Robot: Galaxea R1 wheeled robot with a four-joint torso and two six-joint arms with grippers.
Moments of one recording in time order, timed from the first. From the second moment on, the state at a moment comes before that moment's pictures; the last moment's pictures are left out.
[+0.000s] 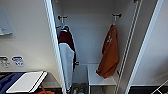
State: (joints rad) left arm 1.18 2.84 -2.24 -0.14 -0.55 -0.34; right arm -1.41 2.65 -2.08 -0.51 0.09 0.73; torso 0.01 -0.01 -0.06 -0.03
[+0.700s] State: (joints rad) left arm 1.19 2.91 -2.49 -0.45 -0.55 -0.54; right arm -1.41 2.65 -2.08 -0.51 0.08 0.73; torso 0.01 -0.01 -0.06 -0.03
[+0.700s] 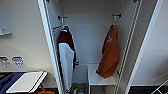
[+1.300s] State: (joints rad) left arm 1.27 2.88 -2.55 -0.46 -0.57 -0.58; right arm -1.40 2.67 -2.09 -0.52 0.07 0.73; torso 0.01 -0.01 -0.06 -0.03
